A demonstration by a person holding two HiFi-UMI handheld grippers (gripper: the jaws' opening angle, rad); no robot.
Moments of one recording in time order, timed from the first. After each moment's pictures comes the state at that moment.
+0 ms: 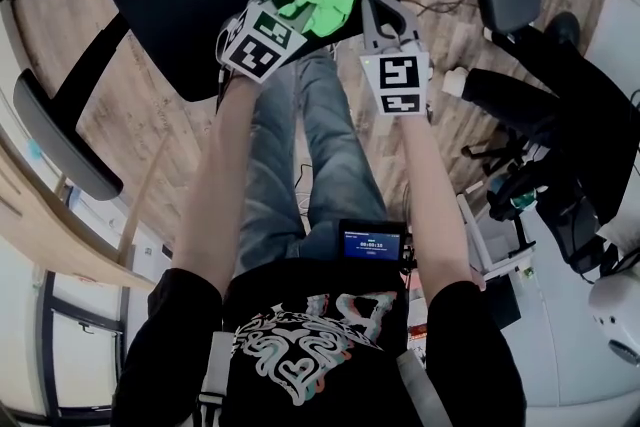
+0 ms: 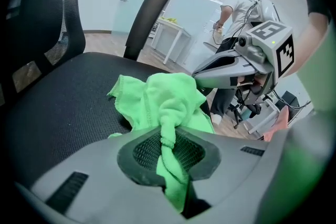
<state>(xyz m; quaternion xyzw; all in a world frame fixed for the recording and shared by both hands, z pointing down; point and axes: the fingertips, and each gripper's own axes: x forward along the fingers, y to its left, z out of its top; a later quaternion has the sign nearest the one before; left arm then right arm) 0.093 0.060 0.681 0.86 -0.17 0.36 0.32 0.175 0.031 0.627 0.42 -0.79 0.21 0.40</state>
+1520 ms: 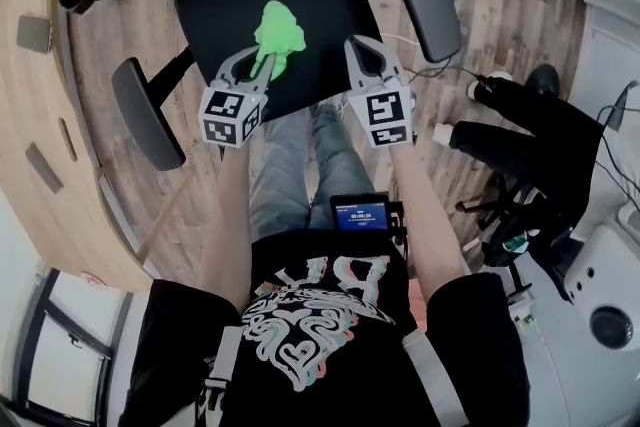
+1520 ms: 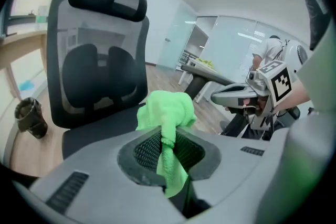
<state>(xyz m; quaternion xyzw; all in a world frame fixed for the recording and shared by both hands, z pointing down) -0.049 0.001 0.482 0.81 -0.42 0.22 0.33 0.096 -0.032 0.447 0.39 -0.85 0.16 0.32</state>
